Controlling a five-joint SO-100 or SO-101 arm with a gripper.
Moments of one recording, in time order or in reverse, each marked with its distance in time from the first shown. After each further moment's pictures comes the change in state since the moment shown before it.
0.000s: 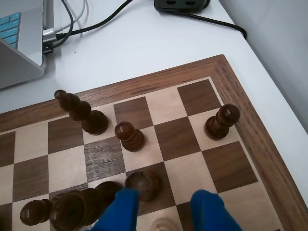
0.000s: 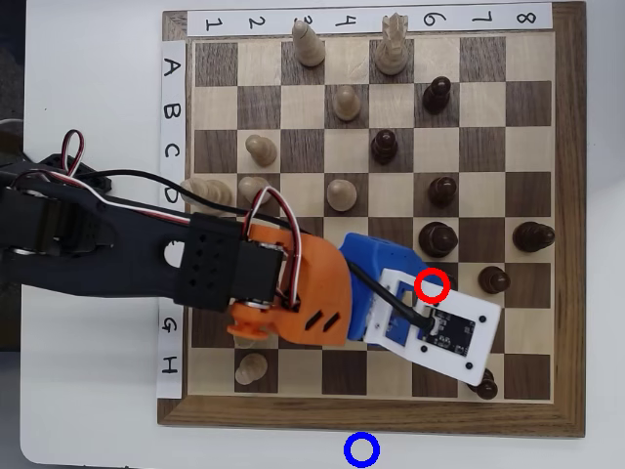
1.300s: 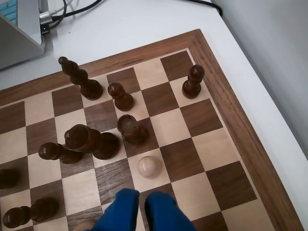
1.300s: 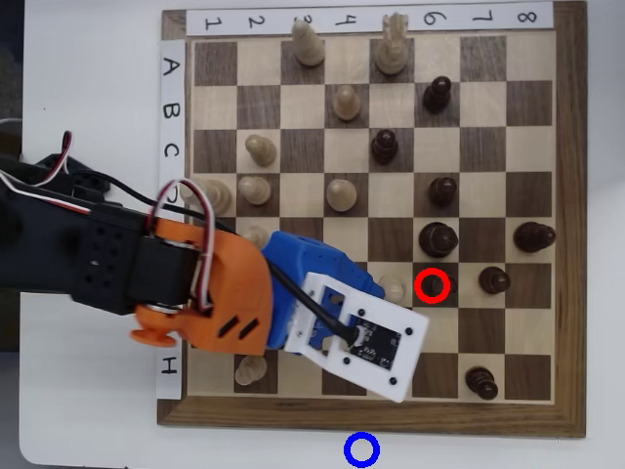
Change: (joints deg) arm 2.3 18.9 9.3 15.0 -0.1
